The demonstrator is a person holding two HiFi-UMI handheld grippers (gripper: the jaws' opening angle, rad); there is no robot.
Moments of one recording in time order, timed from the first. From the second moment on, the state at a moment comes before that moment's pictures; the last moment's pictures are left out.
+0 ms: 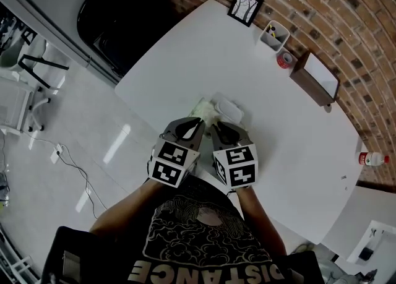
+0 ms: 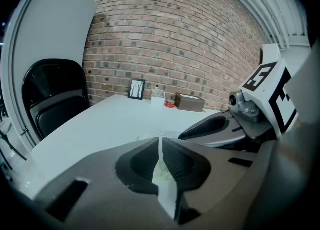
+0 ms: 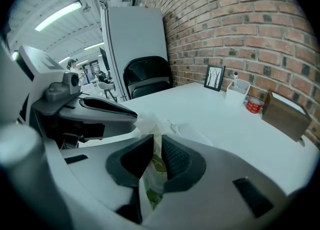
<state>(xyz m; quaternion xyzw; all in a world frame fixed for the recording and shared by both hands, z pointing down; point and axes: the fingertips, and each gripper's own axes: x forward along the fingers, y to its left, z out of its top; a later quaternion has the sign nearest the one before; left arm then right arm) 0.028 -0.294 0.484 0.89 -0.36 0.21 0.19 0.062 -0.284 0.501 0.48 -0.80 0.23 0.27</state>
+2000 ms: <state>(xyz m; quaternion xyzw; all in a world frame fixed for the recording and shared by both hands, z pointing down) 0.042 -0.267 0.449 0.89 -0.39 0.17 0.17 0.084 -0.267 0.441 0.51 -0.81 0.21 0.20</state>
